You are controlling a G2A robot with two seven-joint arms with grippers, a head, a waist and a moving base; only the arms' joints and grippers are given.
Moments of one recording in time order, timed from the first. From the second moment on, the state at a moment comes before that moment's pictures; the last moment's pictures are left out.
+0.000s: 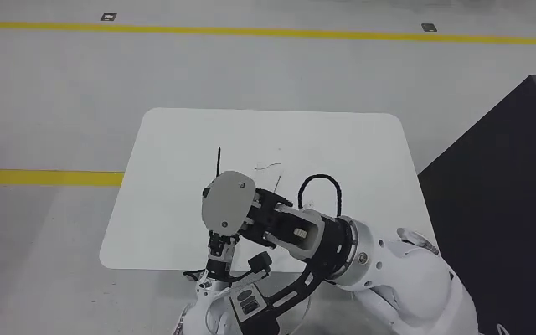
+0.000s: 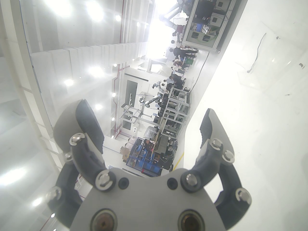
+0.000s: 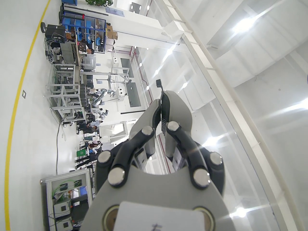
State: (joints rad) left arm 1.64 -1.54 -1.28 -1.58 3.07 0.66 0.05; right arm -1.04 -1.23 0.98 -2.35 -2.77 -0.20 -0.35
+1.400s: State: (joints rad) left arm 1.64 -1.54 -1.28 -1.58 3.07 0.66 0.05; right arm -1.35 -1.20 1.51 -2.22 -2.72 -0.08 -0.28
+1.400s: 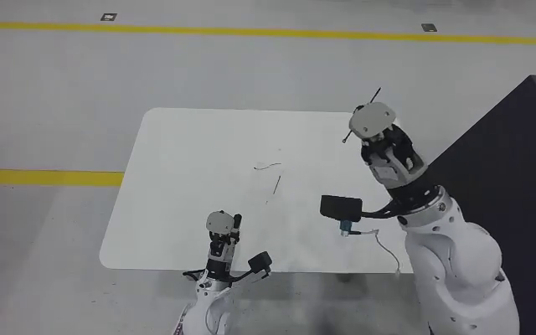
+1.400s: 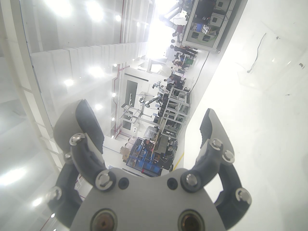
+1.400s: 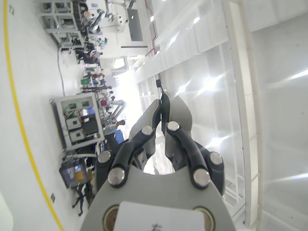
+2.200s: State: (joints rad) left arm 1.64 -1.54 -1.28 -1.58 3.07 0.66 0.05; right arm -1.34 -1.17 1.57 -1.89 -2.57 0.06 -0.66
